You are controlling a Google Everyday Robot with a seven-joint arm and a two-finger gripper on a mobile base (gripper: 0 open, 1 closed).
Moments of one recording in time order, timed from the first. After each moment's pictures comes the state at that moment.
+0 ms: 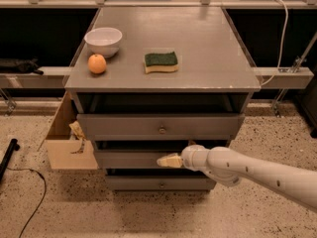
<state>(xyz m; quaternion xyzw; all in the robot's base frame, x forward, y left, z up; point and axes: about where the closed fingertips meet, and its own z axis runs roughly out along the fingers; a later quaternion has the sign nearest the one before) 0.626 -0.076 0.479 -0.26 0.85 0.19 0.42</state>
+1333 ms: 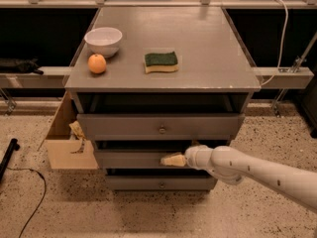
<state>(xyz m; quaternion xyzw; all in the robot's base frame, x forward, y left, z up) 0.637 -0.091 0.464 -0.26 0.85 0.19 0.42</state>
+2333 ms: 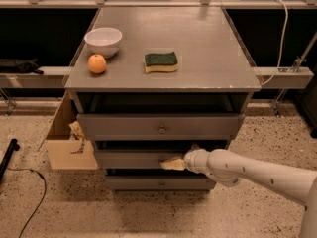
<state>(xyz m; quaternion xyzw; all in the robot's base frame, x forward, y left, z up) 0.636 -0.095 0.436 -0.27 0.86 0.16 0.40</state>
